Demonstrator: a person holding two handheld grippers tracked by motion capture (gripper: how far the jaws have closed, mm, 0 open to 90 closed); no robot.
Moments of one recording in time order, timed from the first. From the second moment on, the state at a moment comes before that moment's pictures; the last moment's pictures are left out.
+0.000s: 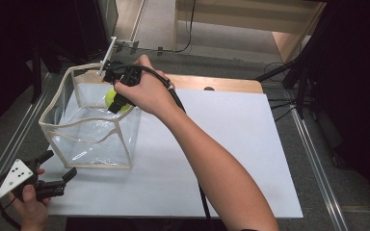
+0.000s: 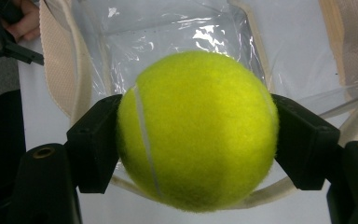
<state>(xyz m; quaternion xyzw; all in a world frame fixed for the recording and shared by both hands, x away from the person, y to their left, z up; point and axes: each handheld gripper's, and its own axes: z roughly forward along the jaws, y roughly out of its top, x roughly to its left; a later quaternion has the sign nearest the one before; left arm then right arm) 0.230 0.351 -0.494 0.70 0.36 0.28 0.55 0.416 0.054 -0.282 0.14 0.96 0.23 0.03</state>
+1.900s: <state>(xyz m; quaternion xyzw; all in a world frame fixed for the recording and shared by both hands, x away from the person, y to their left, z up) 0.230 0.350 -0.494 0.70 0.36 0.28 0.55 0.401 0.004 -0.290 0.19 0.95 0.24 0.07</state>
